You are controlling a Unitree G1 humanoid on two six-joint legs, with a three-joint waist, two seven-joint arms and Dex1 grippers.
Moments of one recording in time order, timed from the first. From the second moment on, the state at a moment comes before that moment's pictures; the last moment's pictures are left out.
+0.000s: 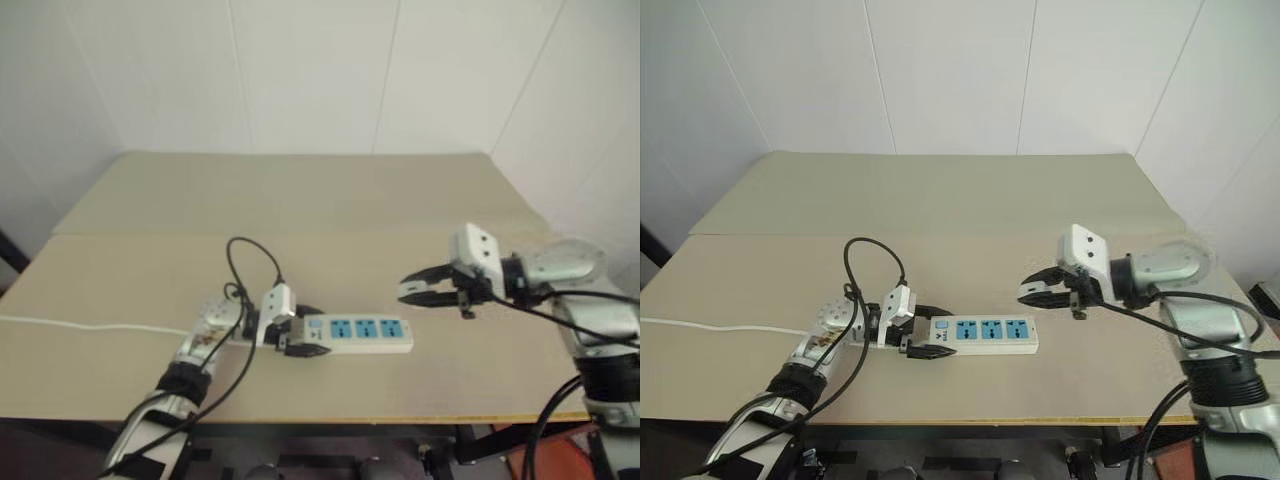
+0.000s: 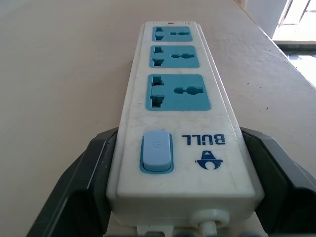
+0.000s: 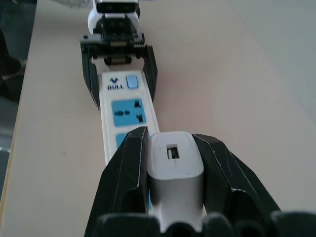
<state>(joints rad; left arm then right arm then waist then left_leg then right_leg) -0.61 0.36 -0.22 0.59 -0.16 -0.16 -1.36 -0.55 -0.74 0.02 -0.13 0.29 0.43 1.29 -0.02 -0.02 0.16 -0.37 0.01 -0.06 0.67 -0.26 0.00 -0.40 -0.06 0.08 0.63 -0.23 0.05</state>
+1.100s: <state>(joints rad) -0.61 0.36 -0.20 0.61 -0.16 -0.19 -1.38 -0.57 -0.35 0.13 0.13 0.41 0.32 1.16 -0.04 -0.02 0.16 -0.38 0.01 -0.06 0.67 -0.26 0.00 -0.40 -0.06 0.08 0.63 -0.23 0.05</state>
